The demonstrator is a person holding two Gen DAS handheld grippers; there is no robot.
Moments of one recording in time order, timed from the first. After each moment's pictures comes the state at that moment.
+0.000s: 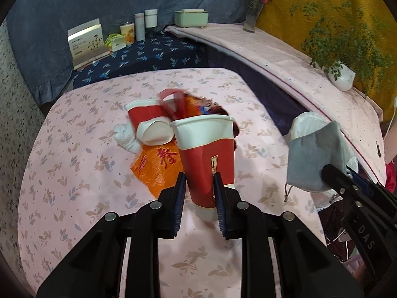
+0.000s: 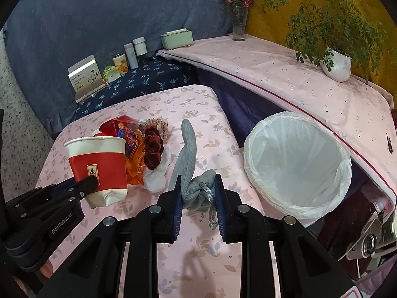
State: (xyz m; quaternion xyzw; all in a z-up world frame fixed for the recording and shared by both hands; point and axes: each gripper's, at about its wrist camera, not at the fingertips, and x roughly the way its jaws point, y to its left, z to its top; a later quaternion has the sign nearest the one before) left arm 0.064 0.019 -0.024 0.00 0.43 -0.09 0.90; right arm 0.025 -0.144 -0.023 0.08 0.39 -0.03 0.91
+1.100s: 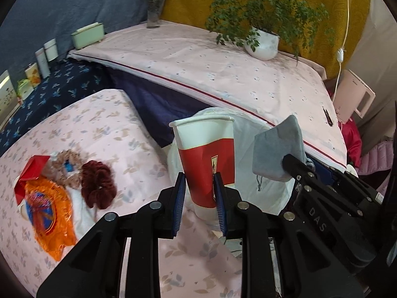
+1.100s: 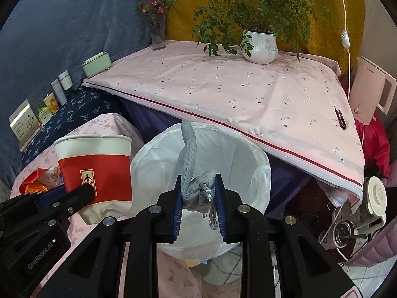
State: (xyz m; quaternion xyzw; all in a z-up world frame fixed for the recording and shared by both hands) left arm 0.098 -0.180 -0.020 0.07 0.42 -0.29 0.86; right arm 0.036 -0.311 -0.039 0.14 0.38 -0.20 0.89
